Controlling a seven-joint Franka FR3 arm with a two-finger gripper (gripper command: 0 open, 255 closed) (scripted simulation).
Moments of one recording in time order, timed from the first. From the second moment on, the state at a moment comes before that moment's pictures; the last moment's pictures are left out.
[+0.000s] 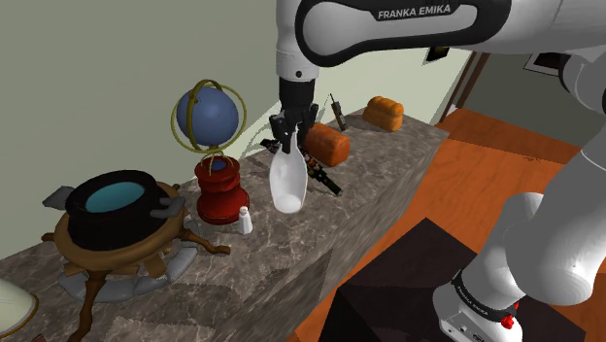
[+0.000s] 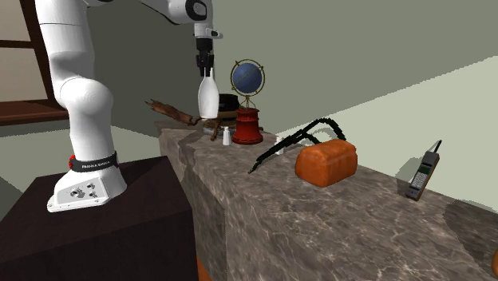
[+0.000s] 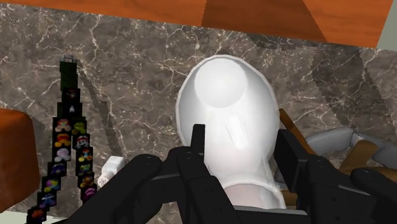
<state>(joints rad) 0.41 -0.01 0.10 -1.78 0.02 1.74 0.31</state>
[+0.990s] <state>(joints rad) 0.41 0.01 0.10 -1.95 0.02 1.94 0.31</state>
